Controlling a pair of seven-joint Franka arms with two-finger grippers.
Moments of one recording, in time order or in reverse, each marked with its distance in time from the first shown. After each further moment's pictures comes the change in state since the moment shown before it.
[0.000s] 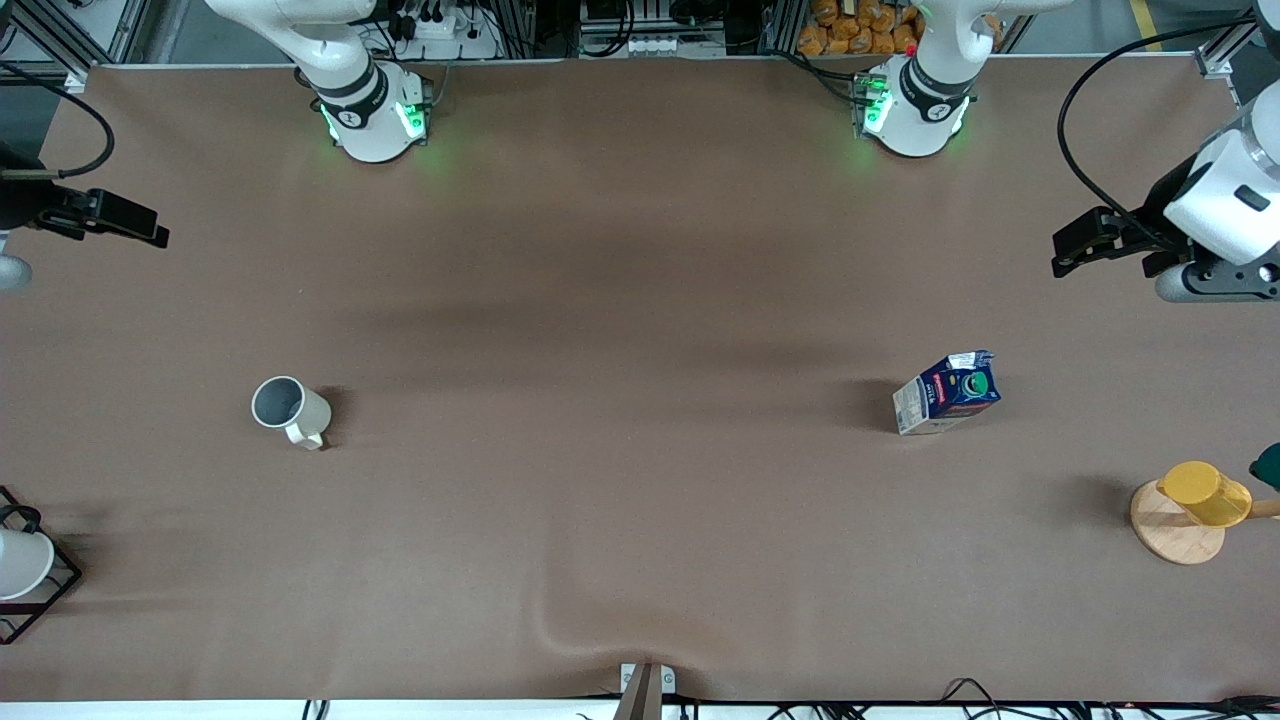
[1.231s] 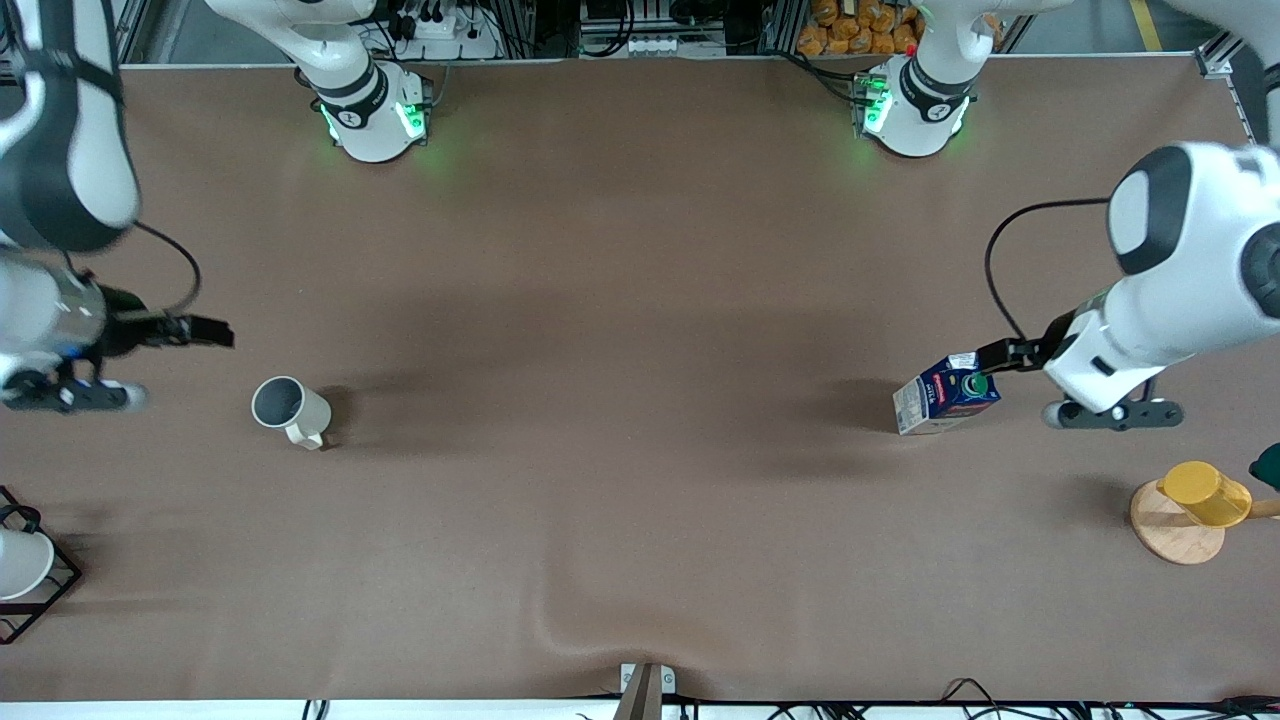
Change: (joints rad) left arm 0.002 0.229 0.000 -0.177 0.000 0.321 0.000; right arm -0.003 0.271 0.004 -0.087 -0.007 0.289 -0.123
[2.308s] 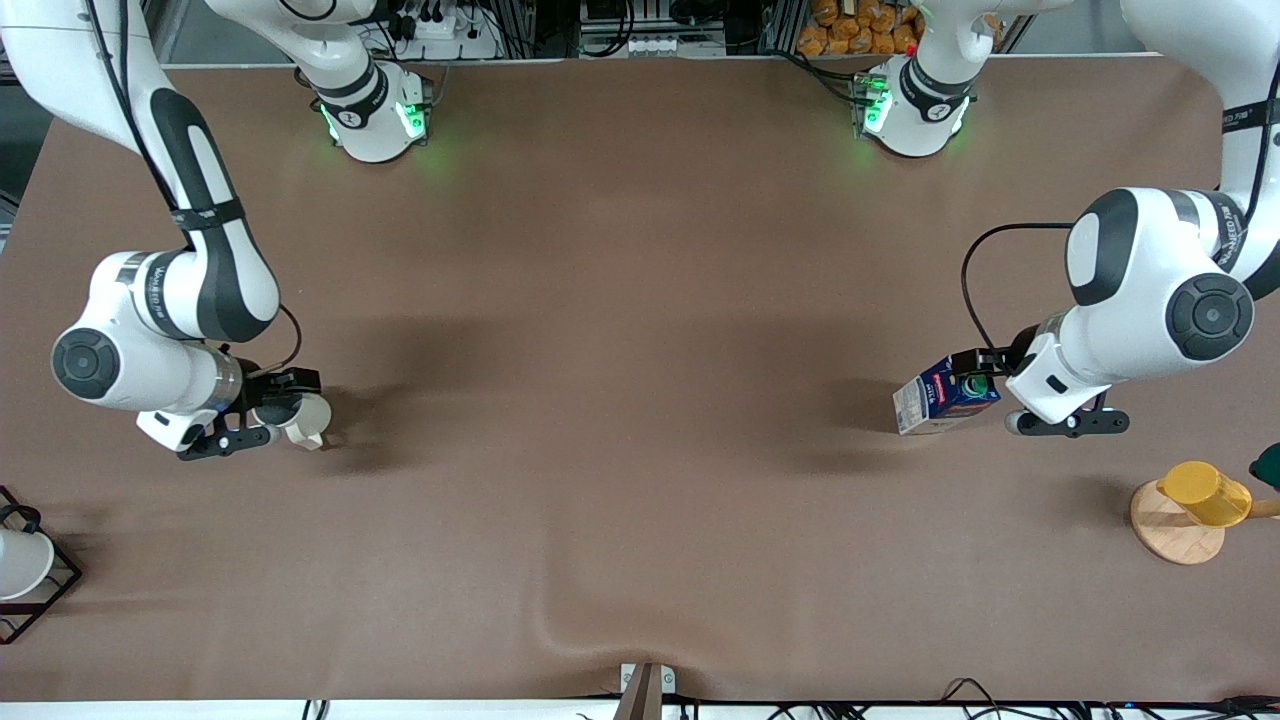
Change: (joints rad) left arm -0.001 0.037 -0.002 -0.069 0.000 0.036 -0.018; right arm 0.010 0.127 0.008 -0.295 0.000 0.463 -0.211
